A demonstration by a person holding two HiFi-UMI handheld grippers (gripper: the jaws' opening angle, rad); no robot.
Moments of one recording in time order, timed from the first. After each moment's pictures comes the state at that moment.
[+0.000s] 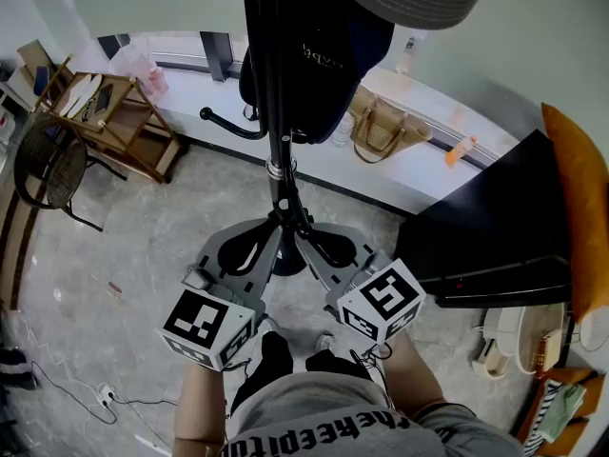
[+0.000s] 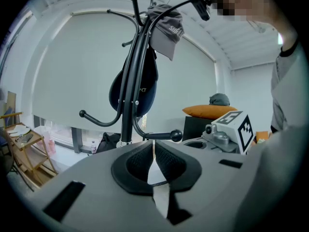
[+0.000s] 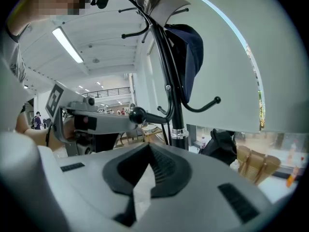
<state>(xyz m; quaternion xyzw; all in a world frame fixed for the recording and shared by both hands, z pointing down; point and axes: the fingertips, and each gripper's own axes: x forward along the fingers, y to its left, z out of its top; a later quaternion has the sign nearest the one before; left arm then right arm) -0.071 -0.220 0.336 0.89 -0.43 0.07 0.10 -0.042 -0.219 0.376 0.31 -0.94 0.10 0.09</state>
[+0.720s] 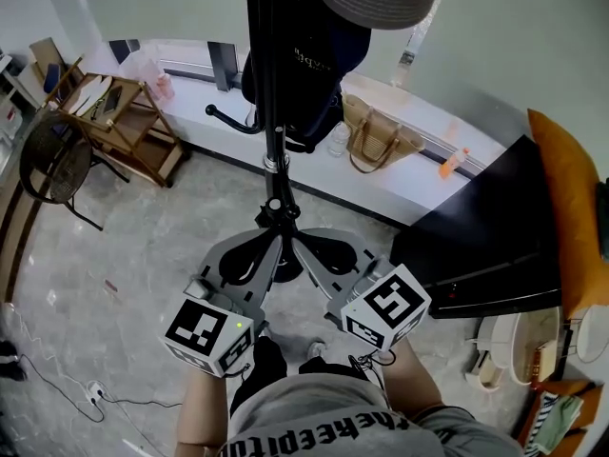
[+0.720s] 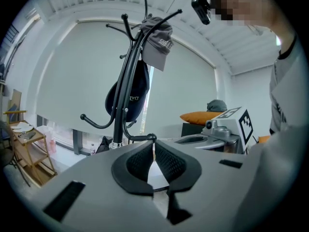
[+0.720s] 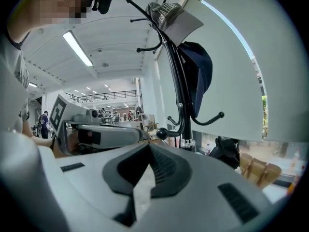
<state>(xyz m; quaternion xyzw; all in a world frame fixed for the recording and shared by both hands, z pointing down) -0.056 -0.176 0.321 0.89 -0.45 0.03 0.10 -0.032 -0.175 0.336 0.27 -0.96 0.07 0.07</state>
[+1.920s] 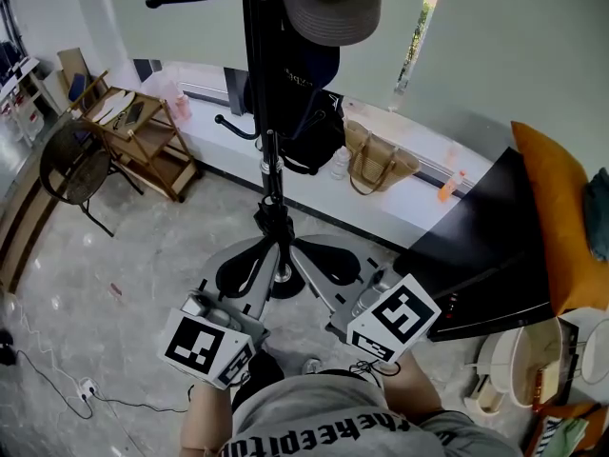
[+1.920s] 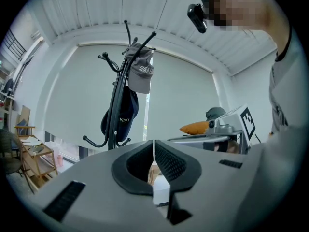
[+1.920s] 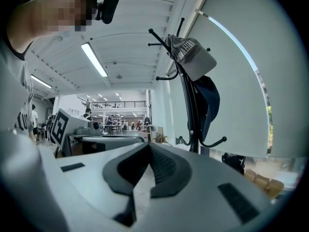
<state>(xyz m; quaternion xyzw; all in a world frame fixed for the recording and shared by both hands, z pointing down) -0.028 -0.111 0.264 0.87 -0.49 -0.03 0.02 -0.001 -0.110 0.267 0.23 -0.97 0.02 0.01</state>
